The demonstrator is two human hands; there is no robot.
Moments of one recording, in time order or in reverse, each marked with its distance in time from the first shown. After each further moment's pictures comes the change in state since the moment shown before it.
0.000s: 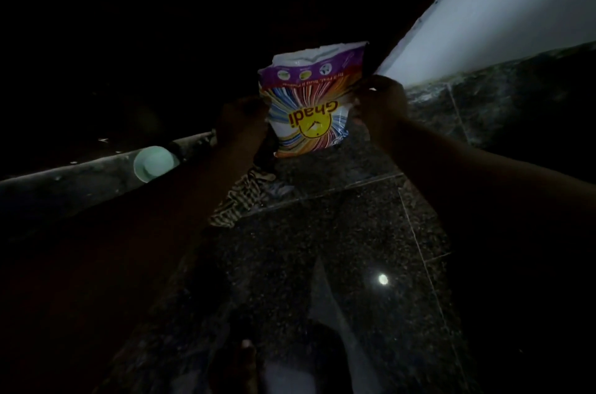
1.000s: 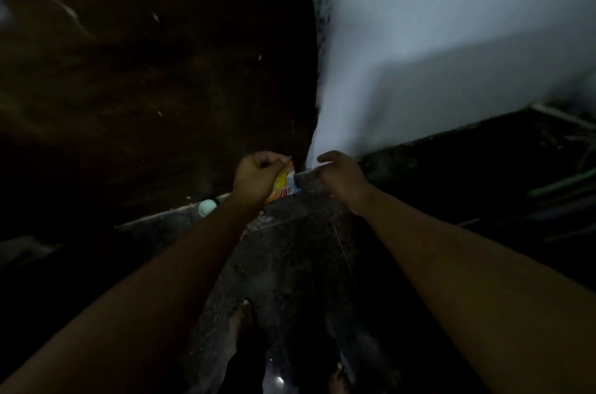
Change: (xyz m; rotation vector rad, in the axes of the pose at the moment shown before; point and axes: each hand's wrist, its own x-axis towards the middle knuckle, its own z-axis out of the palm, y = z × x) left_hand -0.392 0.371 -0.004 0.127 -0.189 0.132; right_hand -0.364 -0.256 -0.259 -0.219 -0.255 -0.126
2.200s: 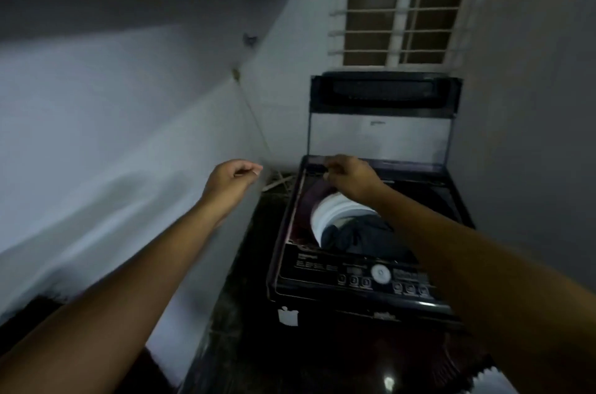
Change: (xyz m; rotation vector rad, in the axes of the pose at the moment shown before) left_hand -0.184 0.374 0.224 0.260 -0.953 0.751; right_hand -0.392 -0.055 -0.334 -0.165 1.074 0.041
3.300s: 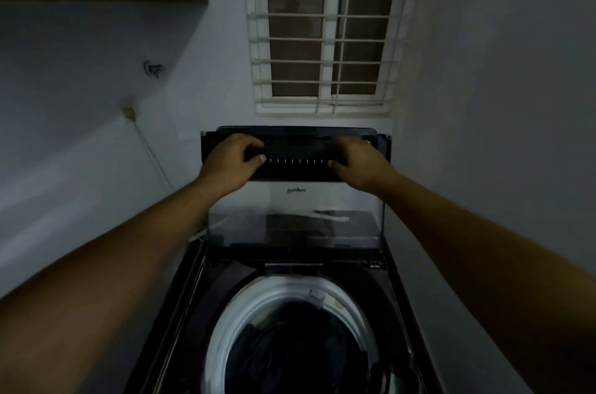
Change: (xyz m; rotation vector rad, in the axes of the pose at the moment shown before) left_hand 0.302 0.107 0.252 0.433 -0.183 0.460; right_hand 0.219 0.180 -0.224 -0.374 0.172 -0.052
